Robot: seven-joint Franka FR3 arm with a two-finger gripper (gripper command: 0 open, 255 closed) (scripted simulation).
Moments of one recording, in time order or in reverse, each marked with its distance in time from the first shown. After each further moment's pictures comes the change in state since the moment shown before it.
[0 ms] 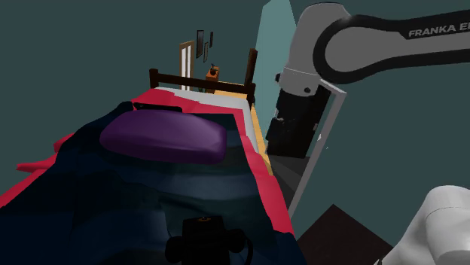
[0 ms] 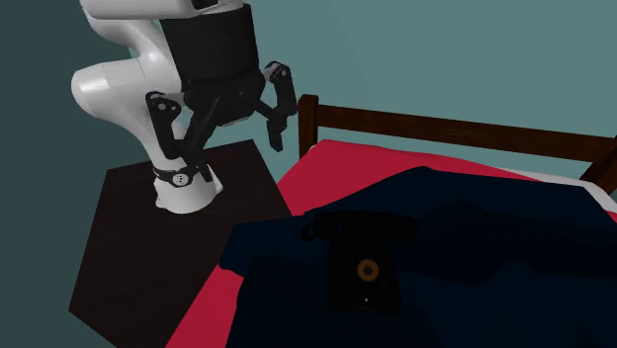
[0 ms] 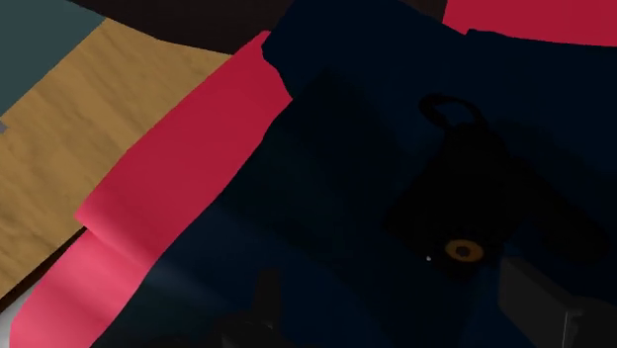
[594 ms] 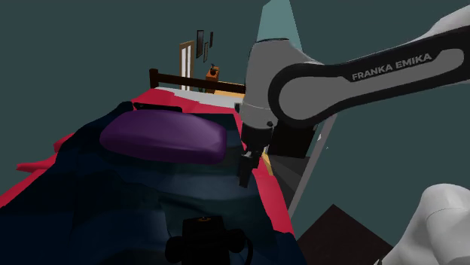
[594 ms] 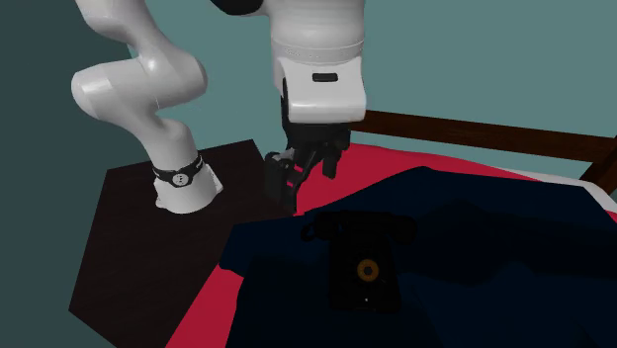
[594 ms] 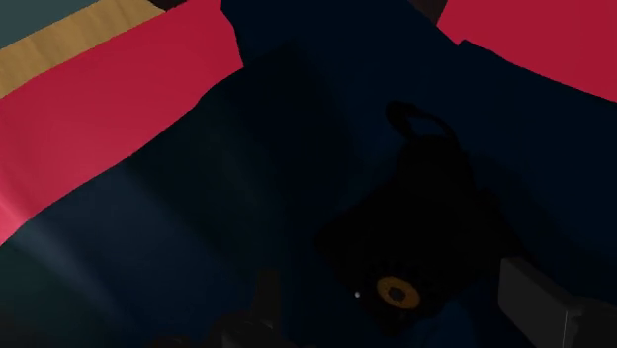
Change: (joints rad) arm 0.093 0.233 0.103 0.032 -0.010 0.142 -0.063
